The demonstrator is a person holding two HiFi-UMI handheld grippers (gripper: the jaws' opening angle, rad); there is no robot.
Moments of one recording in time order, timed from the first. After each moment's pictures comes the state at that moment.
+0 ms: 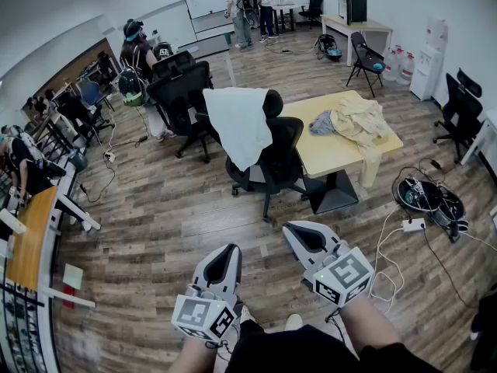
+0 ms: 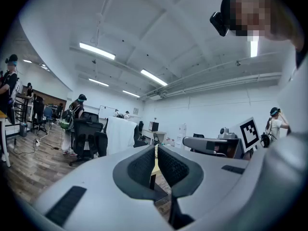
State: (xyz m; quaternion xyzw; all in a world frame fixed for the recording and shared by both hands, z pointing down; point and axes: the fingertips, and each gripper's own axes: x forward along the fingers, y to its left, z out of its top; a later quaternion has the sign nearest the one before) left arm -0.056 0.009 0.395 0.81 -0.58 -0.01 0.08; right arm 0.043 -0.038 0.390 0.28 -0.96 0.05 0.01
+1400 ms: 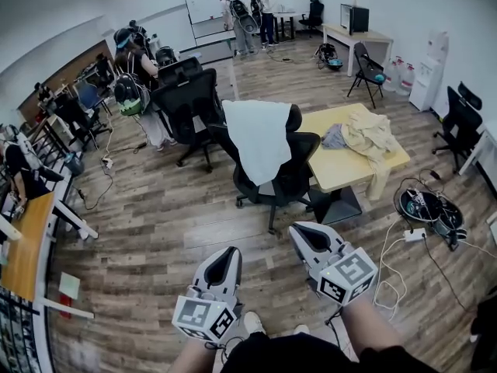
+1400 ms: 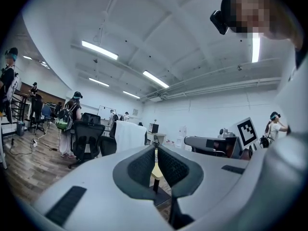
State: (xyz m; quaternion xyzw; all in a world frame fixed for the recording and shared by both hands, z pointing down) left arm -0.156 -0.035 0.385 0.81 -0.57 -0.02 0.09; right arm -0.043 -0.088 0.376 0.30 -0.95 0.07 0.00
